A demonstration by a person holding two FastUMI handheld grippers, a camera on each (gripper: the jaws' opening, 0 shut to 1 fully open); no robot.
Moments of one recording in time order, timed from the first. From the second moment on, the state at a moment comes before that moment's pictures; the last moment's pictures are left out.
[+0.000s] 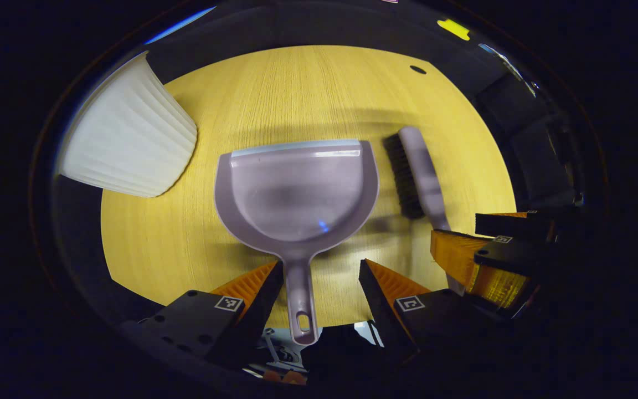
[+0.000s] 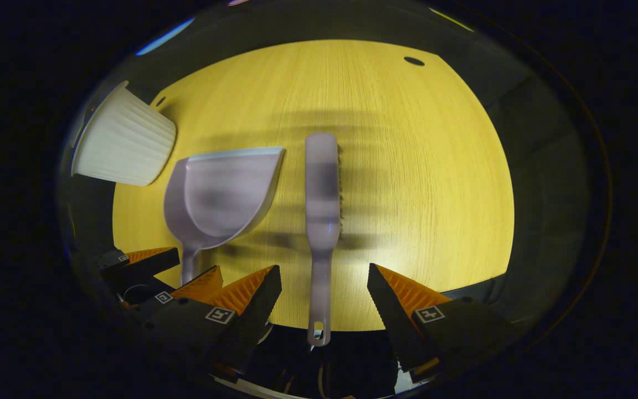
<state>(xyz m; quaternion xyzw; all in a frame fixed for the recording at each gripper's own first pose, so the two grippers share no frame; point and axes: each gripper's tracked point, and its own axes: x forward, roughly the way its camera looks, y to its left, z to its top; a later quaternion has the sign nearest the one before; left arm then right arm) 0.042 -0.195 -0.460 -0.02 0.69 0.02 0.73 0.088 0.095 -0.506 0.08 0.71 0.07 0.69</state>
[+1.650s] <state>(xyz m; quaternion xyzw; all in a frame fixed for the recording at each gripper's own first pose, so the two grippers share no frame) 0.031 -0.183 -0.214 0.04 0.06 0.09 0.99 -0.013 0.026 -0.050 0.07 0.07 0.03 0.99</state>
